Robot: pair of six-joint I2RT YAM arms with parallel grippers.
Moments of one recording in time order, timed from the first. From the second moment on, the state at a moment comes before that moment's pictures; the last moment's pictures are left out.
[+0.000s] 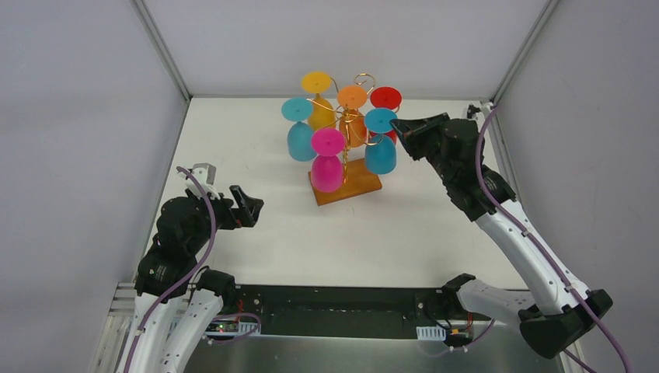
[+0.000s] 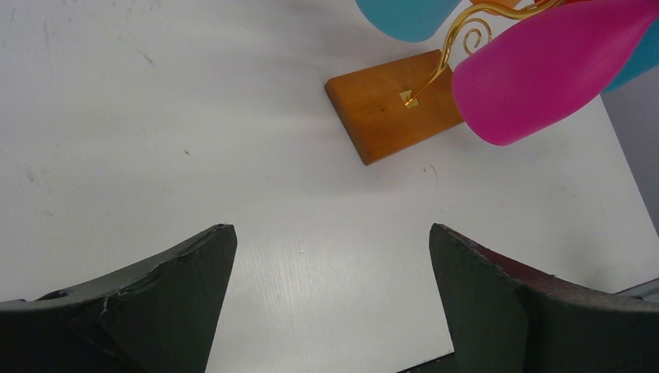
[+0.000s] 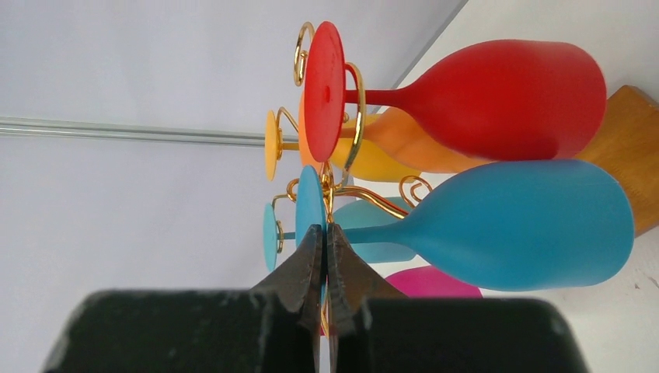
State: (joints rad) left arm -0.24 0.39 0.77 -0.70 0.07 -0.36; right arm 0.54 1.09 1.22 -0.34 0.22 1.32
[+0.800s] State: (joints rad) left arm -0.24 0.49 0.78 -0.68 0.47 -0.63; right arm 0.54 0.68 1.00 -0.41 0.09 1.25
